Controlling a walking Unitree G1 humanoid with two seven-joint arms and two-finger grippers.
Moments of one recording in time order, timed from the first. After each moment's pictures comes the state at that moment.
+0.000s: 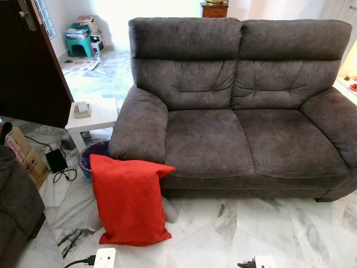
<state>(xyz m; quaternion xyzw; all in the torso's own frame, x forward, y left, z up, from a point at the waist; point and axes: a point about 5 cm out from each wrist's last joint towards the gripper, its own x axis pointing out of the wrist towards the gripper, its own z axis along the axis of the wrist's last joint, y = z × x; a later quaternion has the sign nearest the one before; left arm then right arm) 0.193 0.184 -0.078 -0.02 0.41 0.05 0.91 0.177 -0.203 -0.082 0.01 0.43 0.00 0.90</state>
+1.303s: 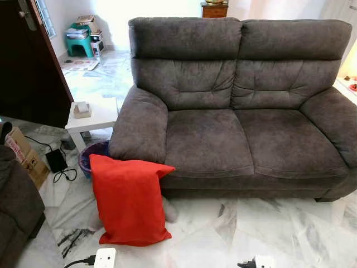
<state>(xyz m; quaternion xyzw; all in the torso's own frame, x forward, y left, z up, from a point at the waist) 0.193 0.184 -0.078 -0.02 0.41 0.05 0.91 0.177 -0.203 -0.082 0.01 0.43 0.00 0.90</state>
